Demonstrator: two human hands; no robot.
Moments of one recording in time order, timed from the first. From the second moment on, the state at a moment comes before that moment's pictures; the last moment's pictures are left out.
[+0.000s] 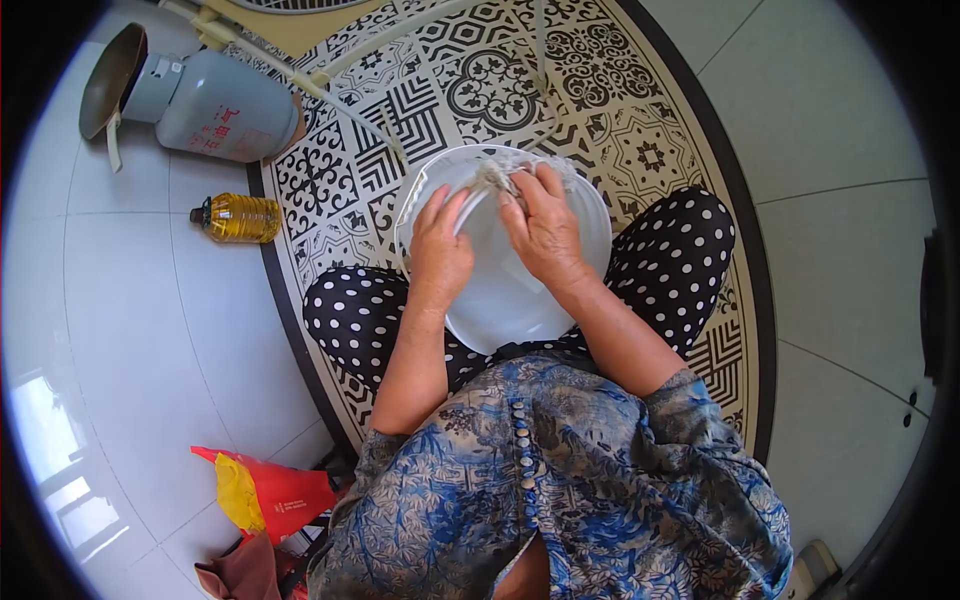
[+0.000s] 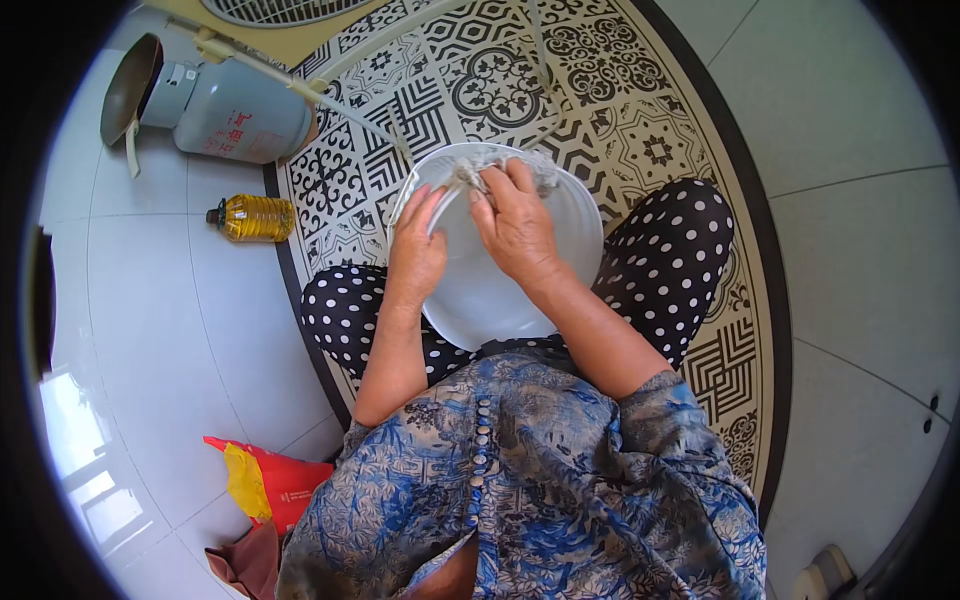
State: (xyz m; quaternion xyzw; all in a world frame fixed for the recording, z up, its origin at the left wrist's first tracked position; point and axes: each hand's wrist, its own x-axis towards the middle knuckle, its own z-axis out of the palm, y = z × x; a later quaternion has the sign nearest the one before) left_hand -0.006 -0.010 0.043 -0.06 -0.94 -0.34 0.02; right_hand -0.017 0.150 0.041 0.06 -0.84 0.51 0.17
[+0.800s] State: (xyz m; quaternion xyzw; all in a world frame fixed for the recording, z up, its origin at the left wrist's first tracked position) left_hand -0.017 -0.020 0.043 -0.05 -0.93 -0.37 0.02; right_hand -0.039 0.207 -0.015 -0.19 -0.82 0.53 0.09
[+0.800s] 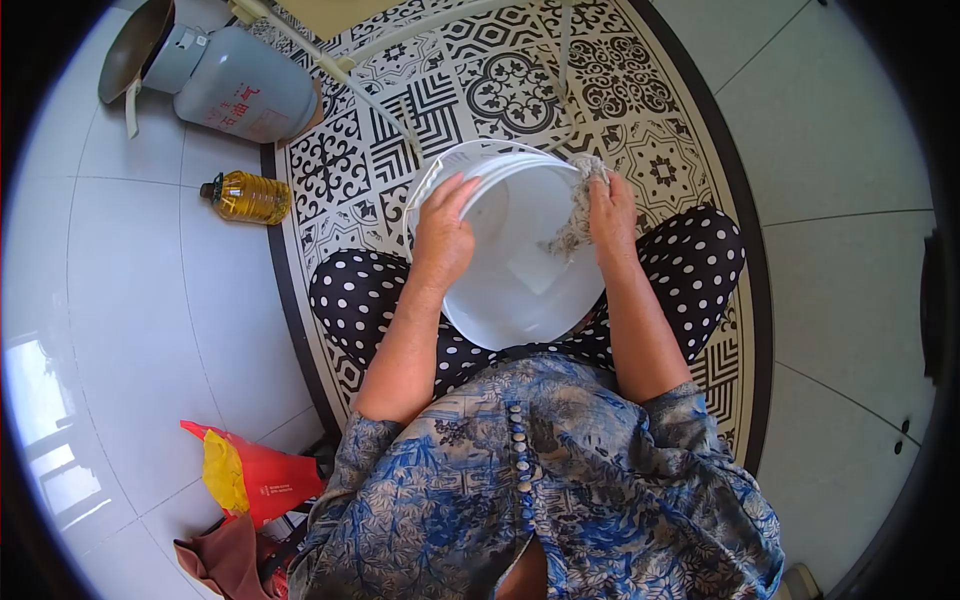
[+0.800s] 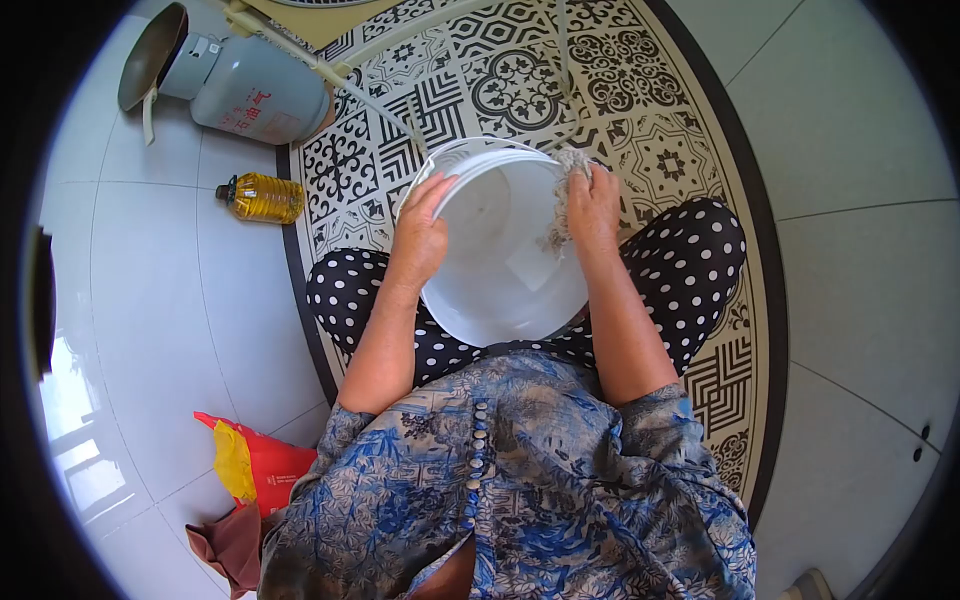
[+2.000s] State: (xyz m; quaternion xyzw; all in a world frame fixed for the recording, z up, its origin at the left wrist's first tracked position) left_hand -0.004 0.002 0.031 -0.05 -0.93 -0.36 0.06; right_hand -0.020 0.165 0.031 0.06 -0.88 0.43 0.18
